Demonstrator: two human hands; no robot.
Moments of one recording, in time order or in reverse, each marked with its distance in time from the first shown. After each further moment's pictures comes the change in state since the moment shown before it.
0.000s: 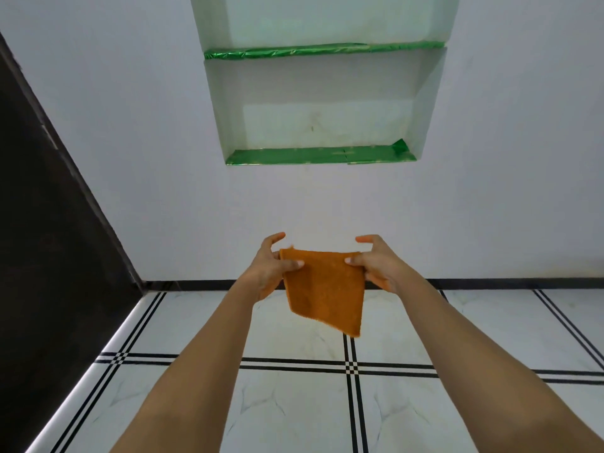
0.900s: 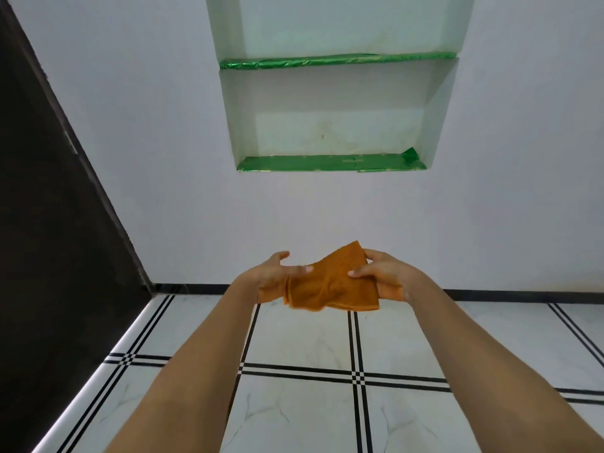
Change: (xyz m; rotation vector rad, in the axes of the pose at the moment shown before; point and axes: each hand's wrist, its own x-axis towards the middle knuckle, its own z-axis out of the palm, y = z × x) left_hand -0.002 0.013 -0.015 0.000 -0.160 -0.239; right_hand 0.002 -0.005 -0.006 0.036 -0.305 0.087
